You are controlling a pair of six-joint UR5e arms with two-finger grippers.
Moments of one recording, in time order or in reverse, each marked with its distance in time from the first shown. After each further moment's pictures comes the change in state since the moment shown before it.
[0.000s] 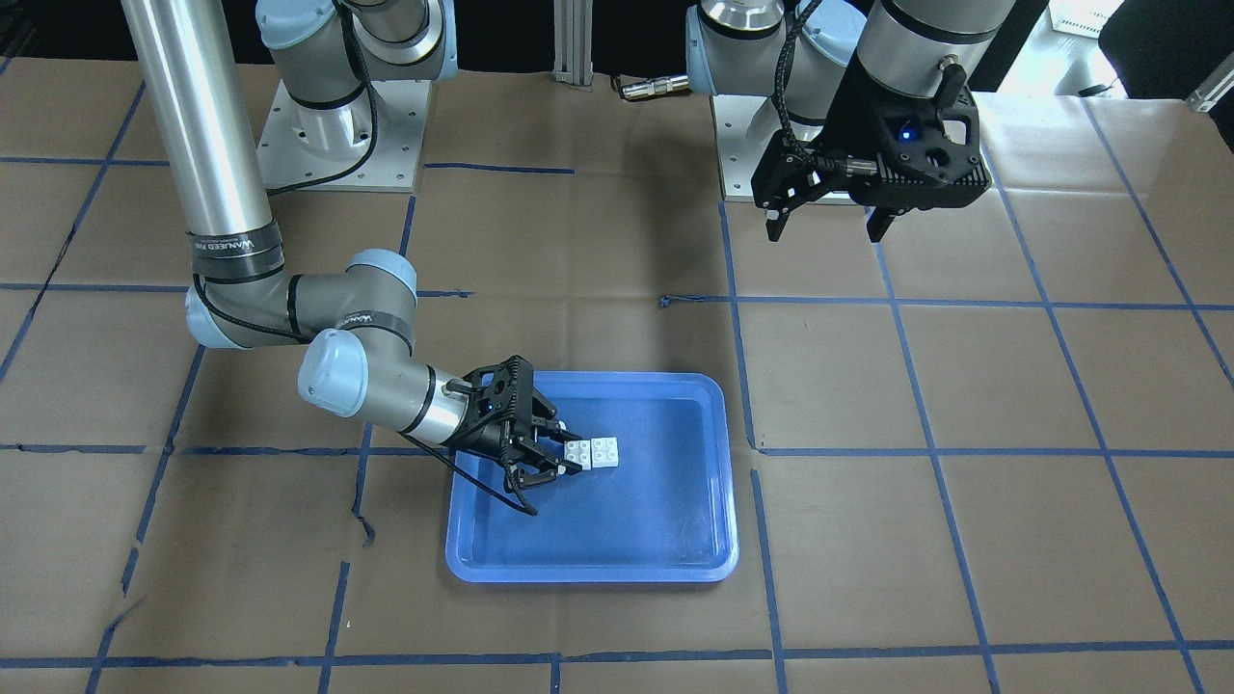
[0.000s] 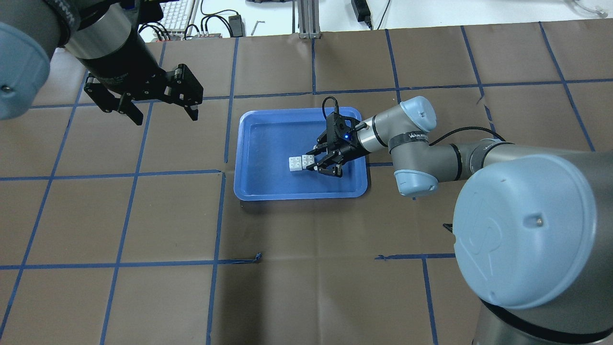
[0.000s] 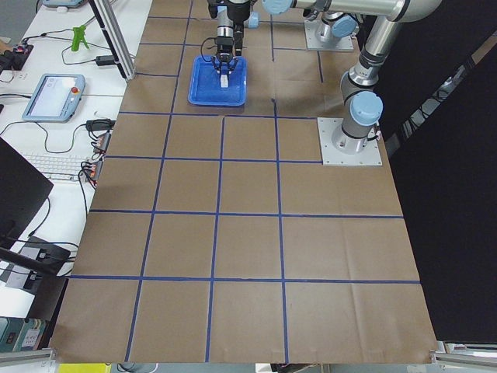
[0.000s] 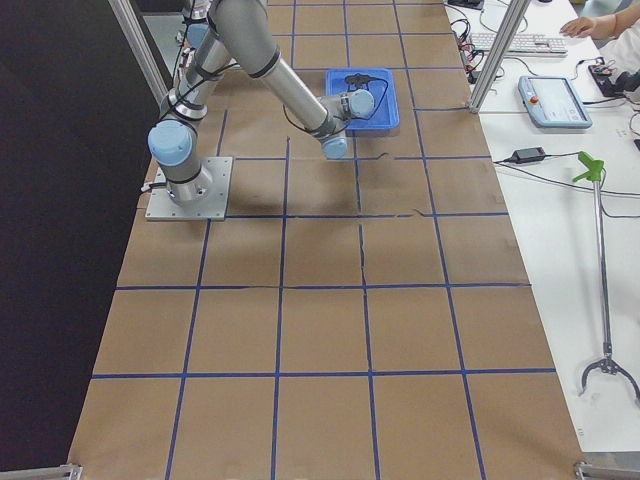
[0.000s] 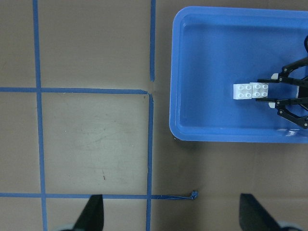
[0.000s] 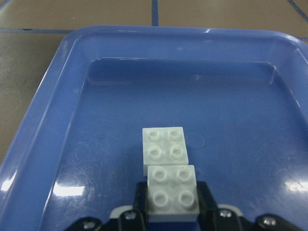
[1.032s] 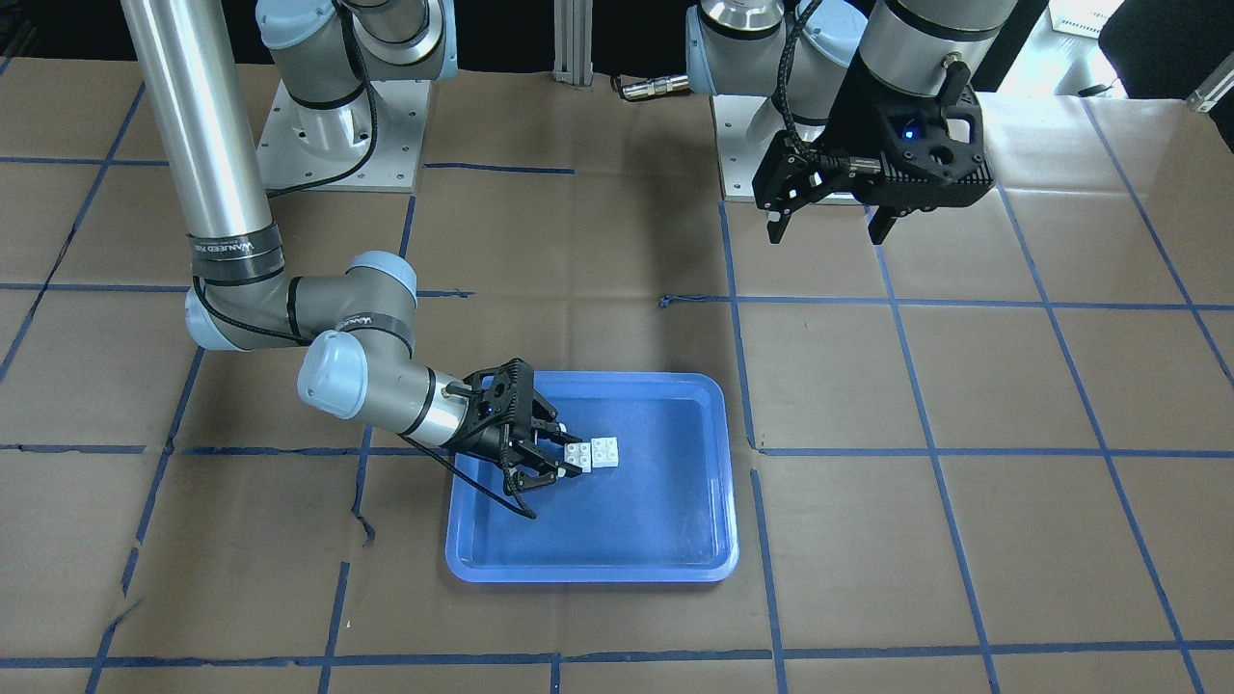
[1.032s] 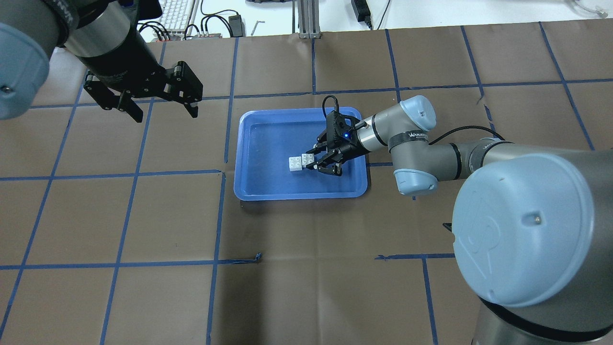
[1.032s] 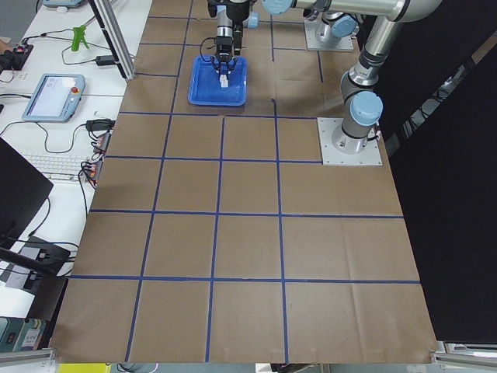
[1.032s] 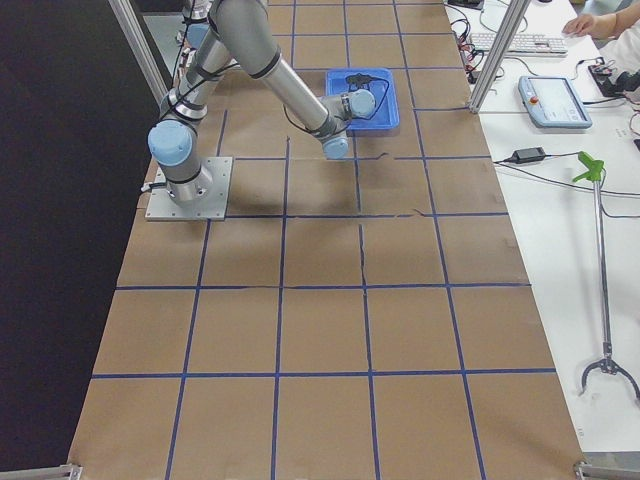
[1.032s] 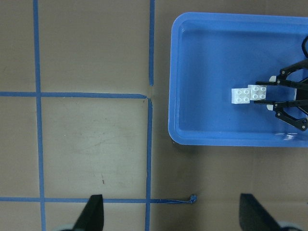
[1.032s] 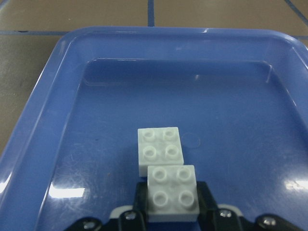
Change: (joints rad) left arm 0.002 0.000 0.002 0.010 -0.003 0.000; right arm 0.000 0.004 -0.006 -0.002 0.000 0.018
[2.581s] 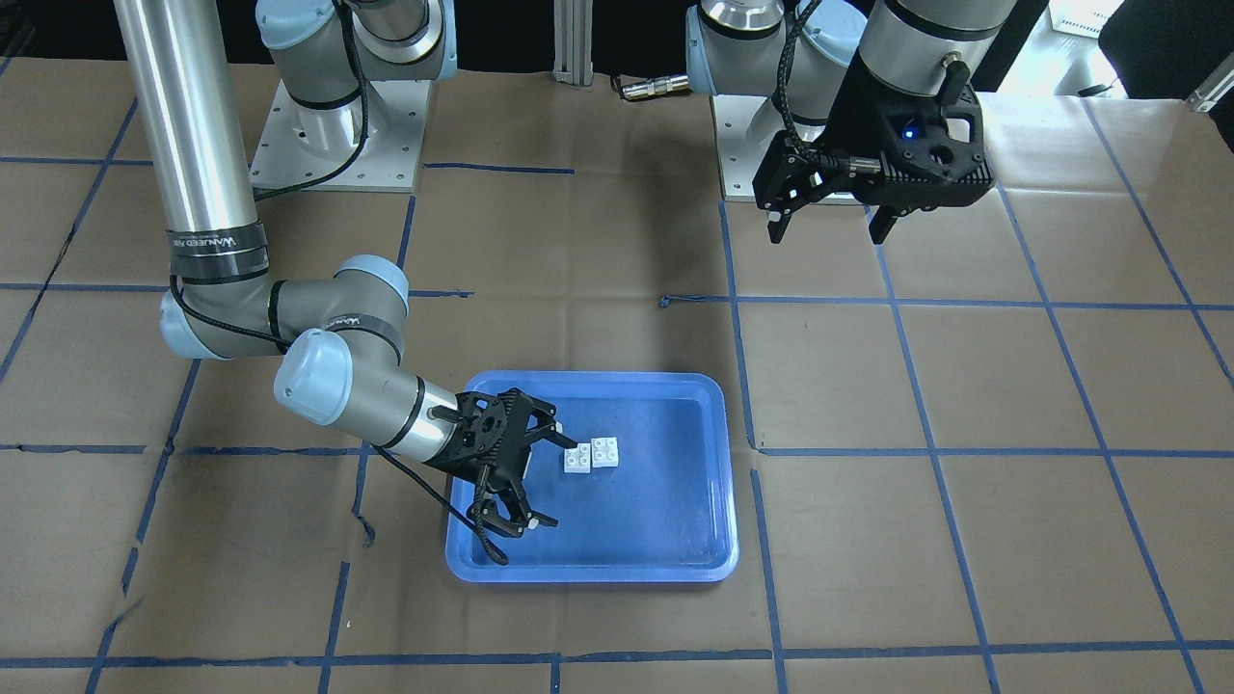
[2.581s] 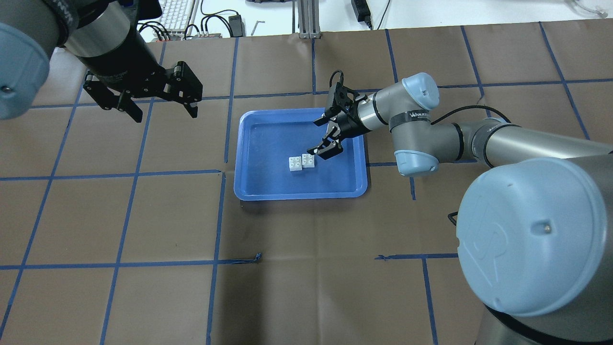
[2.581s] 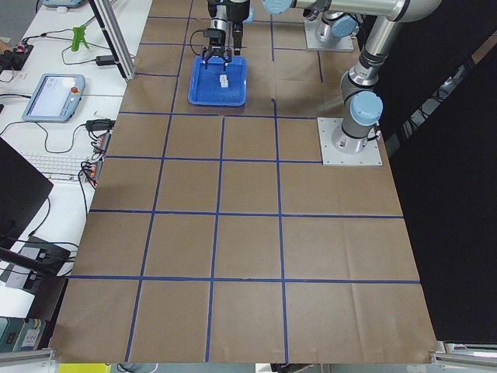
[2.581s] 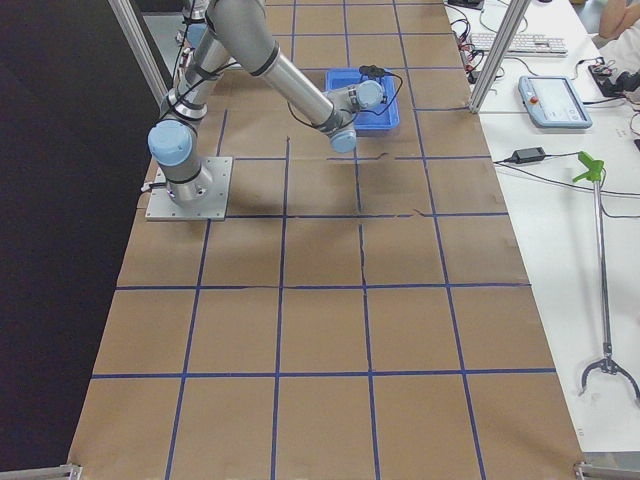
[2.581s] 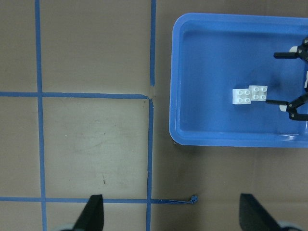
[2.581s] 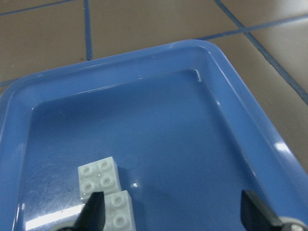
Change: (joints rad) left arm -0.001 0.000 -0.001 0.000 0.005 -0.002; right arm -0.002 -0.044 -0.106 0.033 -0.079 0.371
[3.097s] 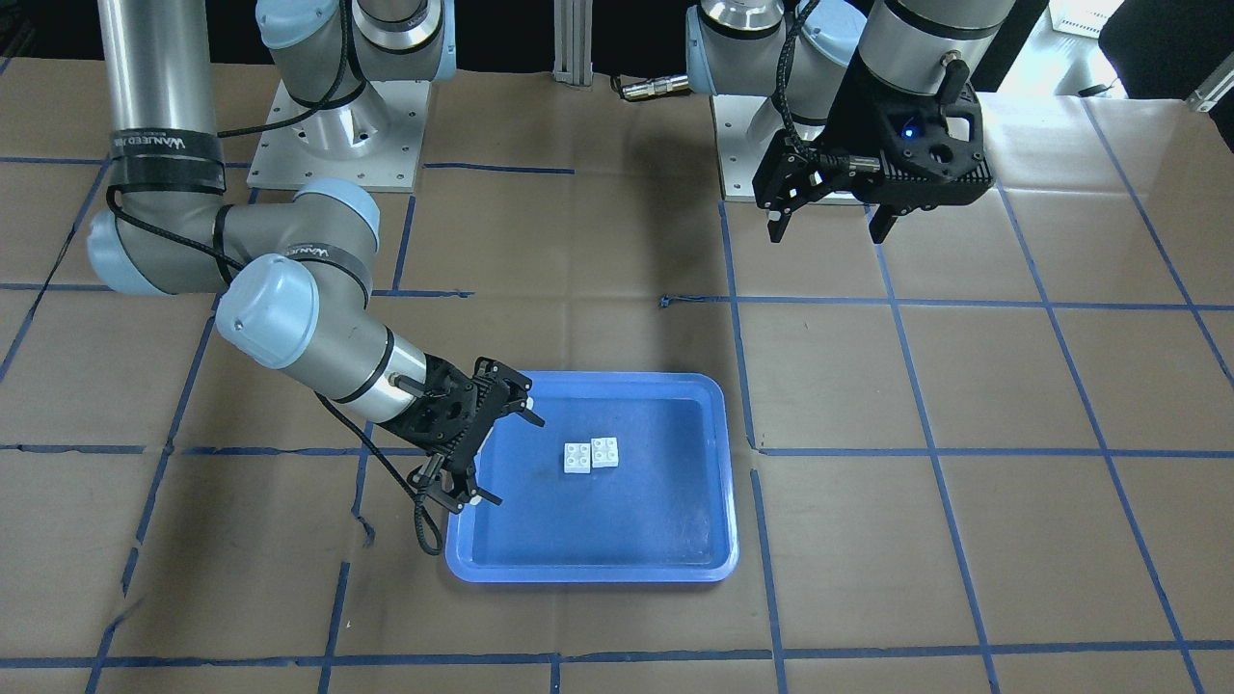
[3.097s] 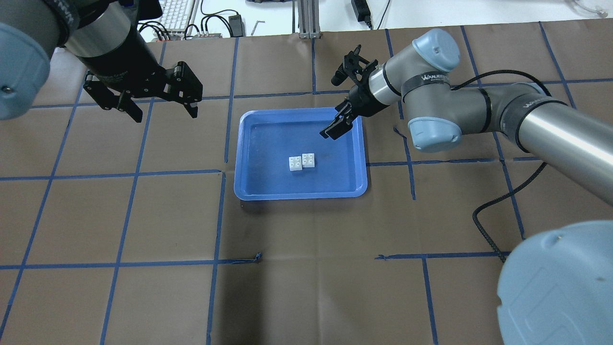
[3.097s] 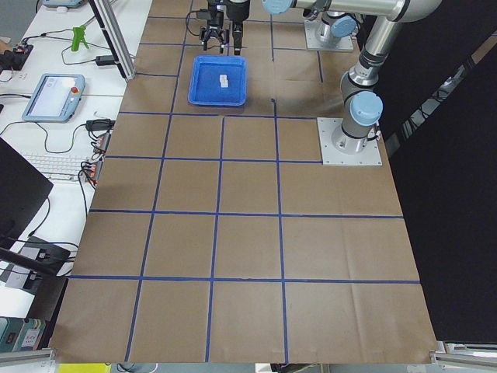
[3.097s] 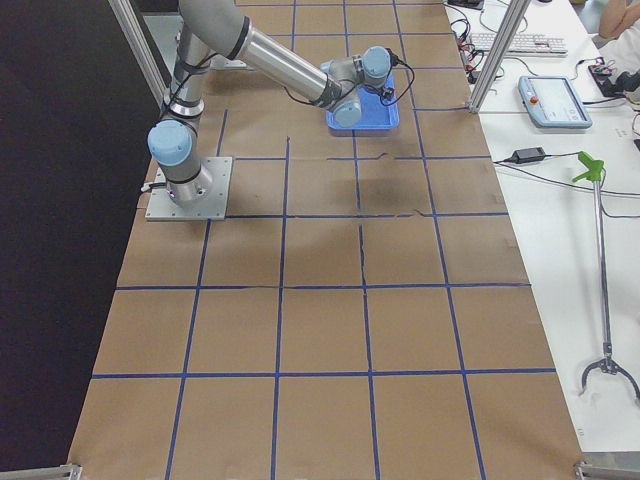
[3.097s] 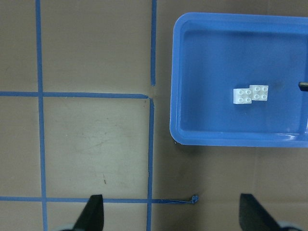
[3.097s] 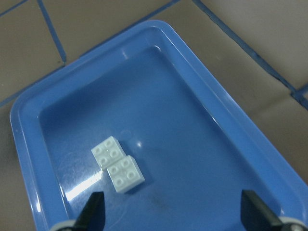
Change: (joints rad) left arm -0.001 0.000 0.000 0.000 0.001 0.000; right arm -0.011 -0.192 -0.053 0.351 -0.232 0.210
